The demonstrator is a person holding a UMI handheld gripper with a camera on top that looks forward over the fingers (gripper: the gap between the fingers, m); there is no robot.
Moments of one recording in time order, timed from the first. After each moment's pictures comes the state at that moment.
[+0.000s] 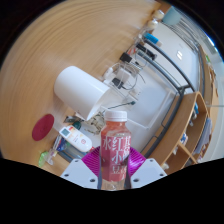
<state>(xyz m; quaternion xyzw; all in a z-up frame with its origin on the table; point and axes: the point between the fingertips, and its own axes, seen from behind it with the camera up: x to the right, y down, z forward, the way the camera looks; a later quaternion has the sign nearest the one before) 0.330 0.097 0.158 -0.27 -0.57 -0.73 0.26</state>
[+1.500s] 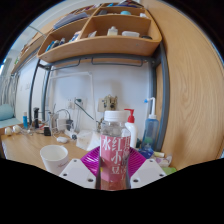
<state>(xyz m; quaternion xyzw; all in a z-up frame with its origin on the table) 0.403 0.120 0.103 -0.69 -0.08 -0.11 0.71</state>
